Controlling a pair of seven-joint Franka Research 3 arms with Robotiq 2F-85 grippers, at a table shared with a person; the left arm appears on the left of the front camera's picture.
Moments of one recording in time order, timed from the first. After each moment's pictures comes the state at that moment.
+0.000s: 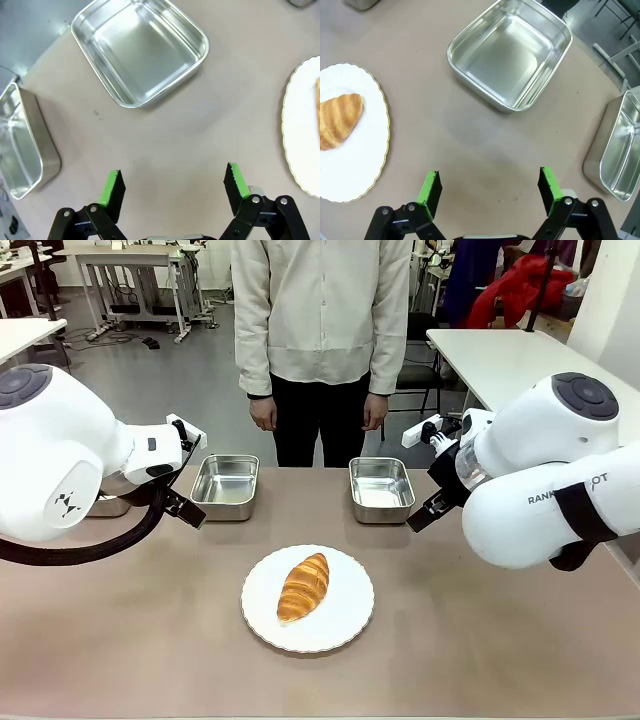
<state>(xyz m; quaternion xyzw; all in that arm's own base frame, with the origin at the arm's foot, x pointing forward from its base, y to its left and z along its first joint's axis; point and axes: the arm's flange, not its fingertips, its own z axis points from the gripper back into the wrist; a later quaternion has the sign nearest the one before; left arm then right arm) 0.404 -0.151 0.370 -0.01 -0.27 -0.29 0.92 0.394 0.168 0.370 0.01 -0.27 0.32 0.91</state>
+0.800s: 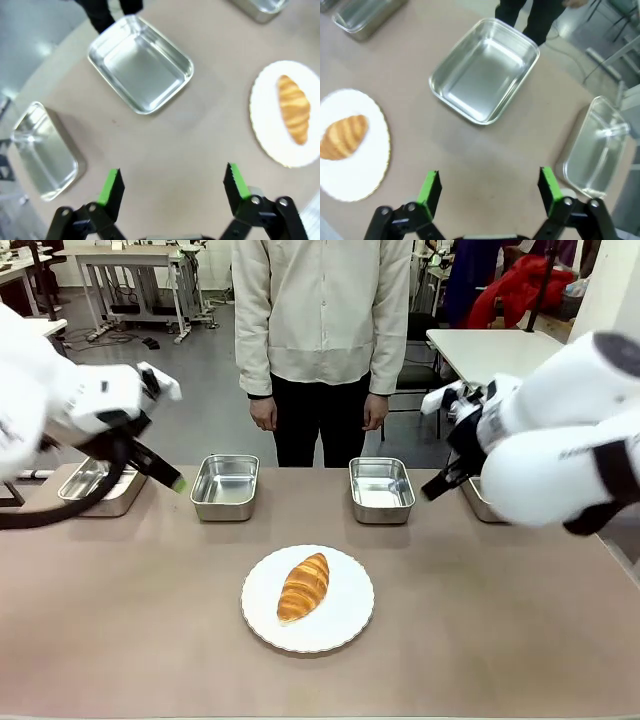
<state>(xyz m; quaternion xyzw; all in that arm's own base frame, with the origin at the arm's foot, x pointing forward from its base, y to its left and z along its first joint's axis) 0.401 -0.103 0.475 -0.08 -0.27 -0.35 0.89 0.409 0.132 0.440 0.03 -0.30 0.29 0.91</state>
